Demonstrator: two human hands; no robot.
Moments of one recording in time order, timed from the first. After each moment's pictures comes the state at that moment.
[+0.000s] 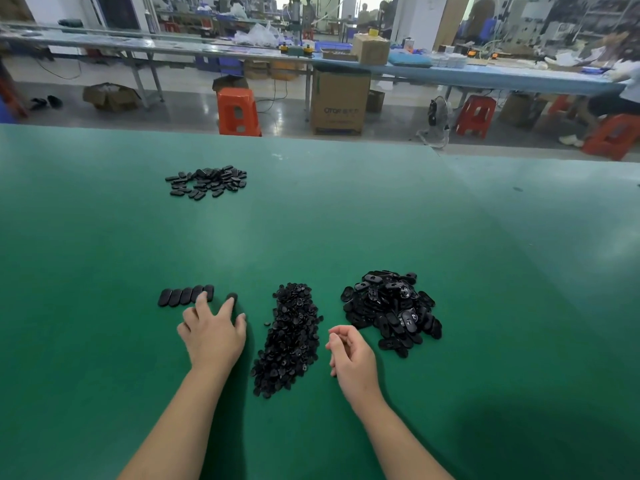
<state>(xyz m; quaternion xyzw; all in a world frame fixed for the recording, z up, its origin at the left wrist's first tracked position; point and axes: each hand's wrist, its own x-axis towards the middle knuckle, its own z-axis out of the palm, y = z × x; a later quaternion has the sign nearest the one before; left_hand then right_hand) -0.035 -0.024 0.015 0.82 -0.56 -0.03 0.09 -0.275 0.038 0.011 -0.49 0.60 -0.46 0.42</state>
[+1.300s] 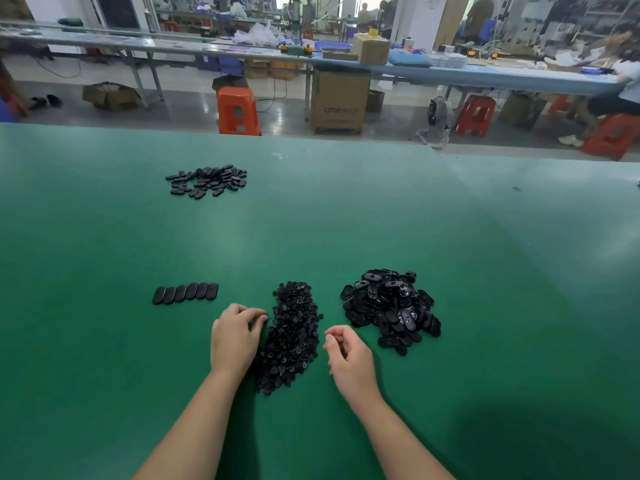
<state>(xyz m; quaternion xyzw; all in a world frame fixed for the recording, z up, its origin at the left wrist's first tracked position) -0.054 -0.023 -0.007 0.71 -0.61 -0.13 0.31 -0.273 0.041 0.014 -0.53 0.62 -0.42 0.39</state>
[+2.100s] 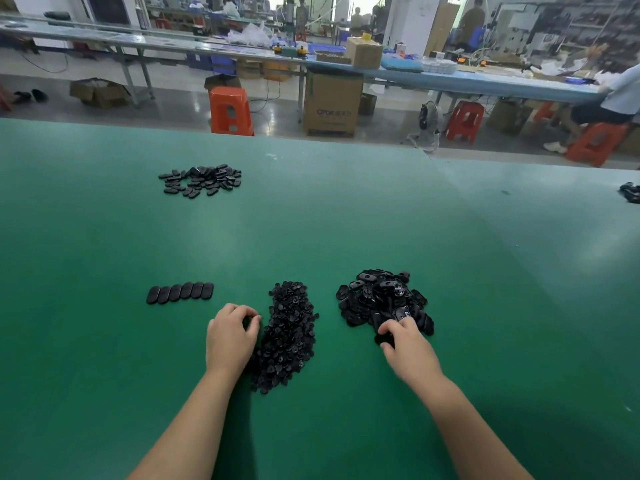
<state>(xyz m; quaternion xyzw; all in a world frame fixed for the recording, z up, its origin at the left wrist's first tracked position) -0.053 -0.023 -0.008 0.70 -0.61 -0.13 0.33 -0.380 0.023 0.034 -0.64 0.75 -0.08 0.15</state>
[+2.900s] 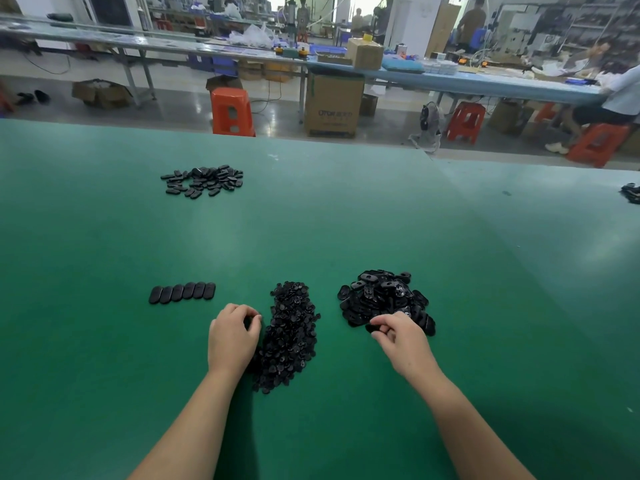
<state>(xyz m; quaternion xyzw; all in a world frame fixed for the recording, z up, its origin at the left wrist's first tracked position) -0.055 -0.019 -0.002 0.71 -0.61 -0.14 0.33 -0.370 0.020 0.045 -0.65 0.68 -0.26 0.21</state>
